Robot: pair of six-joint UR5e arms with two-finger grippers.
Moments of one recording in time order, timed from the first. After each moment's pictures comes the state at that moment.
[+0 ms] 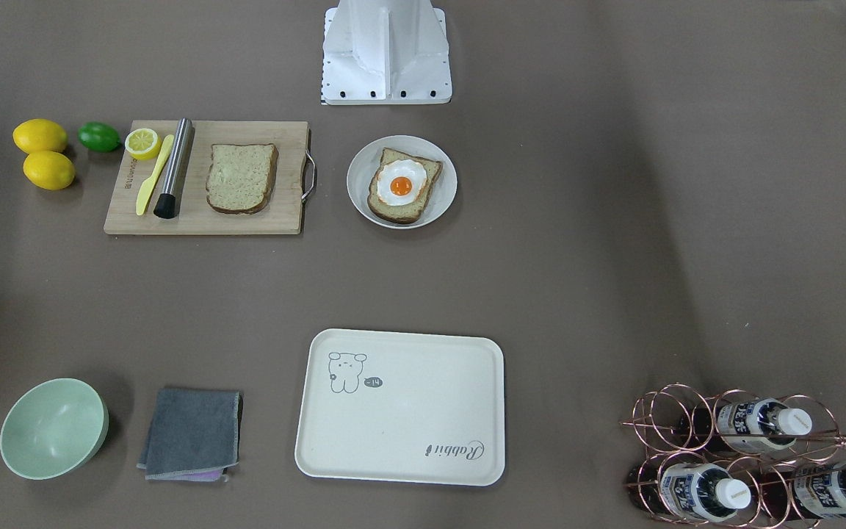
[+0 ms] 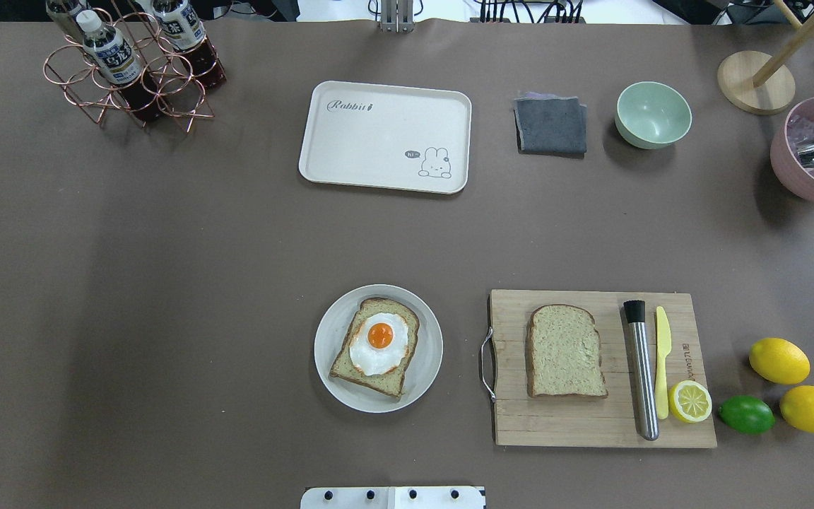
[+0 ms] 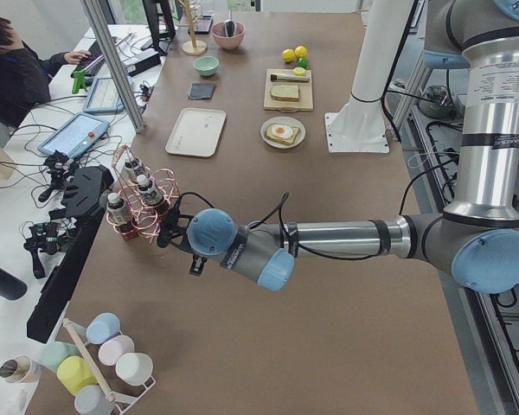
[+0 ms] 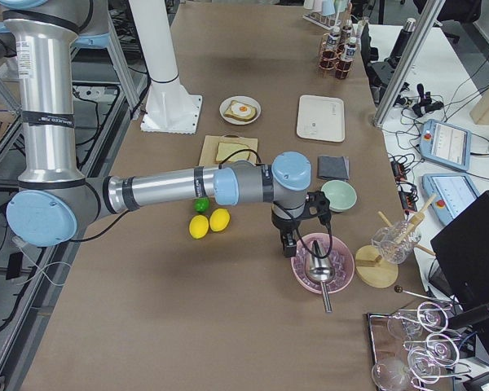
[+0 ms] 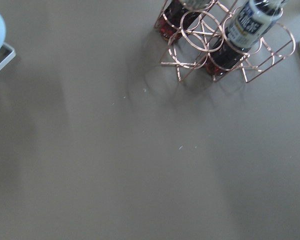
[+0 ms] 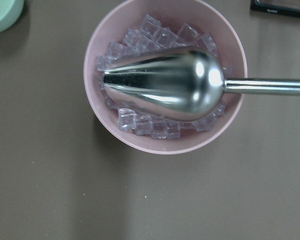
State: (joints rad) left arm -1.60 -1.62 -1.52 -2.19 -2.70 -0.27; right arm 1.51 -1.56 1.78 -1.63 2.33 -0.03
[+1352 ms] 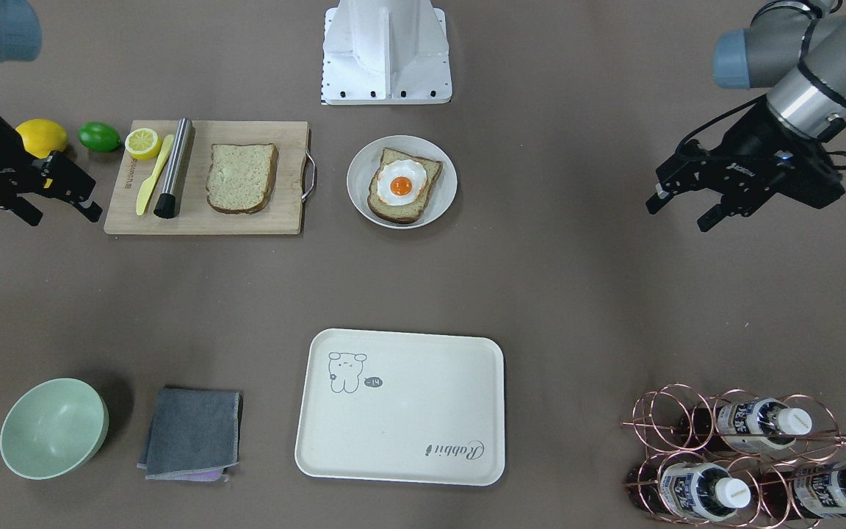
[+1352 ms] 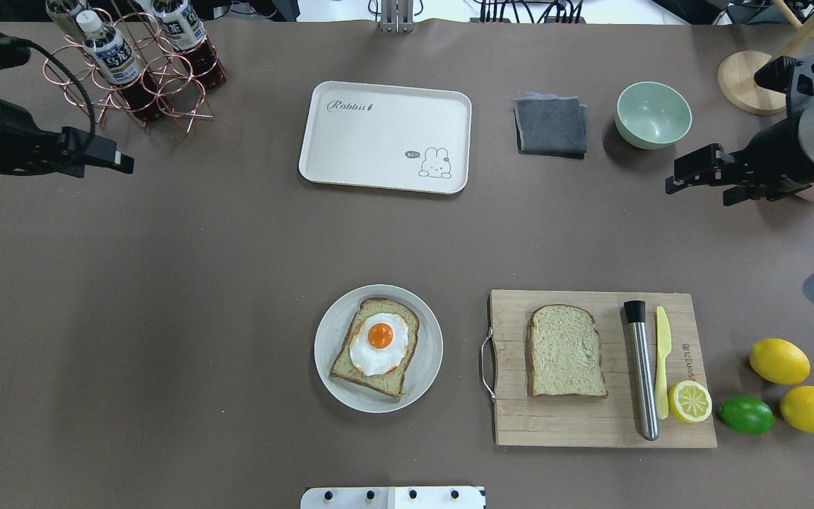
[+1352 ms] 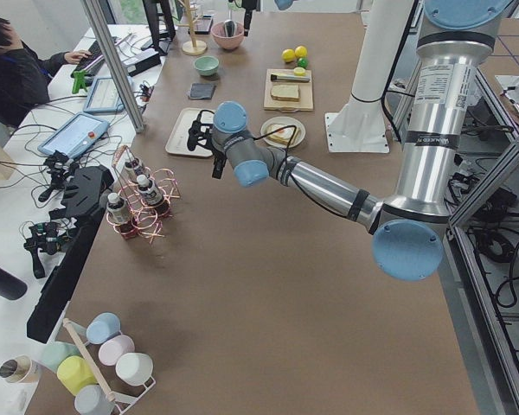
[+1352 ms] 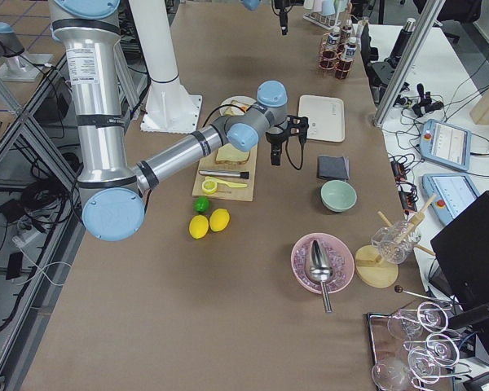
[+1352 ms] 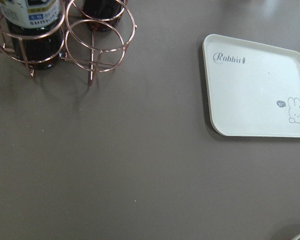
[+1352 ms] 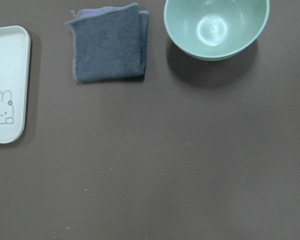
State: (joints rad) left arm -0.99 -1.75 -1.85 -2.15 -2.23 -0.98; right arm 0.99 -1.48 1.99 -1.26 2.22 1.05
